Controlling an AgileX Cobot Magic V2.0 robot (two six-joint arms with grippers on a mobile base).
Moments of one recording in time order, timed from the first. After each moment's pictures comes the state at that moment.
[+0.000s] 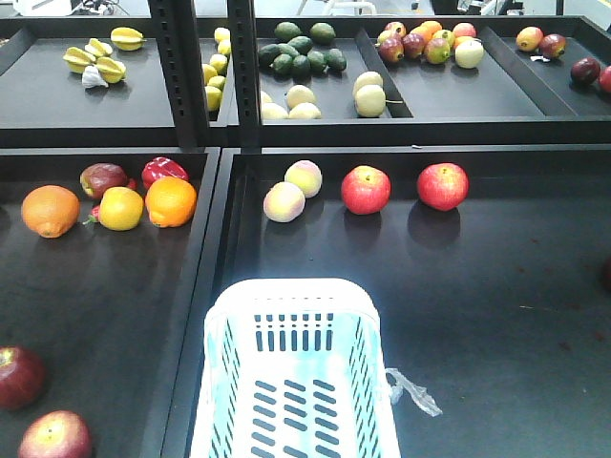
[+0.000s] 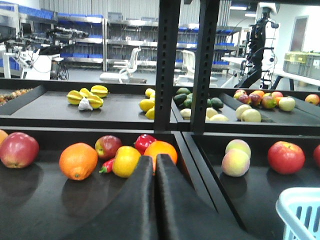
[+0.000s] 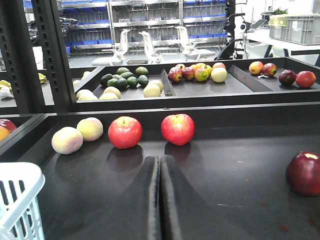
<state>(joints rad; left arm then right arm) -0.02 -0.01 0.02 0.12 0.02 -0.21 0.03 -0.01 0.03 -0.02 0.10 0.08</state>
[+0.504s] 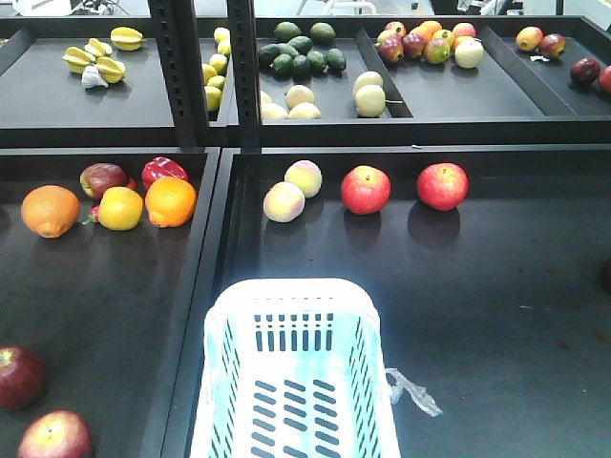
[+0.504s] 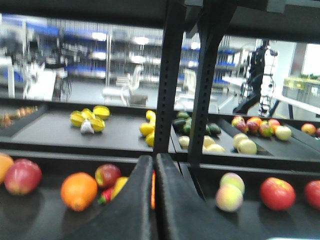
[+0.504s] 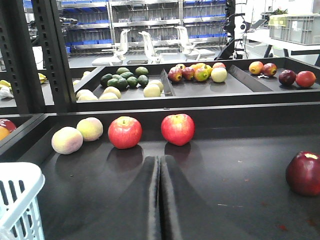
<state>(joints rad) -0.02 0.05 -0.31 0.07 0.29 -0.21 0.03 -0.01 0.03 -0.02 0.10 0.08</state>
